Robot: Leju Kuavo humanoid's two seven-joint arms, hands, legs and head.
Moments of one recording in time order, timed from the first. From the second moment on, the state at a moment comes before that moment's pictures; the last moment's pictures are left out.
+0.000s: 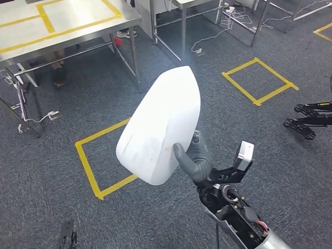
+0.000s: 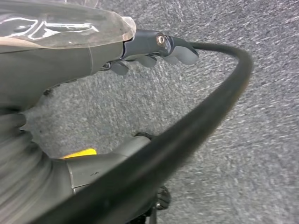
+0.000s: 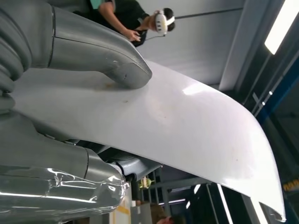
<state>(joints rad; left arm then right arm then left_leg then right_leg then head) -0.20 0.13 -0.91 -0.22 1.10 0.26 -0.21 -0.35 -0.02 0.72 -1.56 -0.46 0.24 -0.51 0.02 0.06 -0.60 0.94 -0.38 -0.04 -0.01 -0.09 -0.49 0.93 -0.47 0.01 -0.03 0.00</state>
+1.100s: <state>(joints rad) -0.21 0.14 -0.91 -0.23 1.06 0.28 -0.20 -0.36 -0.02 0.73 -1.54 -0.47 0.24 -0.53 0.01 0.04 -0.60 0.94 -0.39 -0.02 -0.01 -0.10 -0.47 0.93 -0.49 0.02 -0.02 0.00</state>
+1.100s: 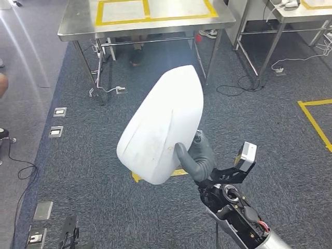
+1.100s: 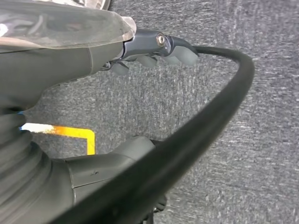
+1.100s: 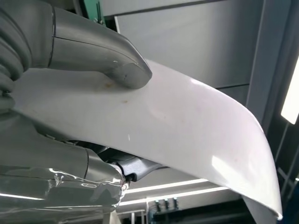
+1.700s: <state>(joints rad) -0.18 0.15 -0.91 -0.23 1.07 0.26 -0.21 -0.37 -0.01 0.73 -1.54 -0.48 0.26 -0.52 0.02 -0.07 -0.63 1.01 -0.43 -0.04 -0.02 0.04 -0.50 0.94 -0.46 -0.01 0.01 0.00</state>
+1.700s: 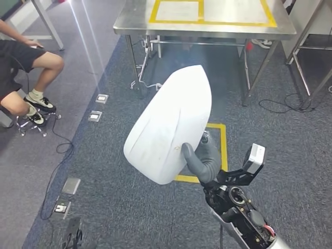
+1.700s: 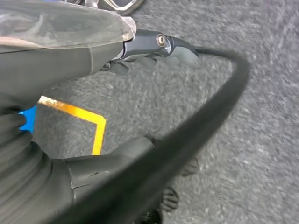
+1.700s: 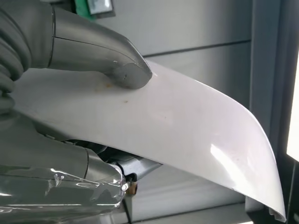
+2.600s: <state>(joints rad) -0.17 0.15 -0.90 -0.23 1.08 0.26 -0.21 -0.38 0.00 0.75 -1.54 -0.48 0.26 -0.50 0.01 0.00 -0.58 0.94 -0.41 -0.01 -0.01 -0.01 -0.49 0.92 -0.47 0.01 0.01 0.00</state>
